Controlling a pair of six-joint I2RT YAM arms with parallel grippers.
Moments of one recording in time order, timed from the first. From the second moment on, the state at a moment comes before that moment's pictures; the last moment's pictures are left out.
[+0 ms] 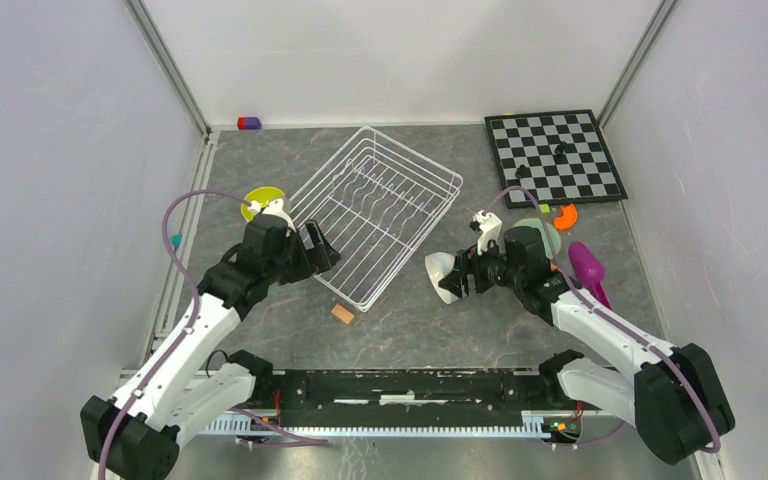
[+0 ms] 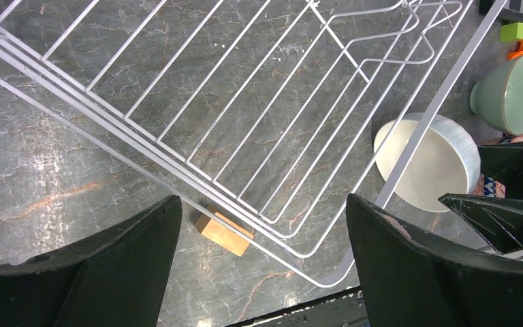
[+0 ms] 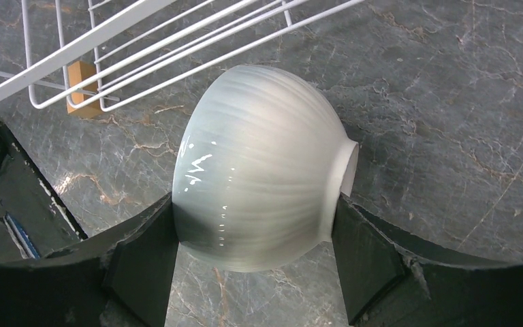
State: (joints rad) left arm -0.42 0.88 0.76 -0.59 0.01 -0.66; right arm 0.44 1.05 0.47 -0.01 -0.42 0.15
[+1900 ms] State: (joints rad) left arm -0.42 0.82 0.76 -0.71 -0.30 -0.79; right arm 0.44 0.89 0.53 -0.14 -0.05 0.04
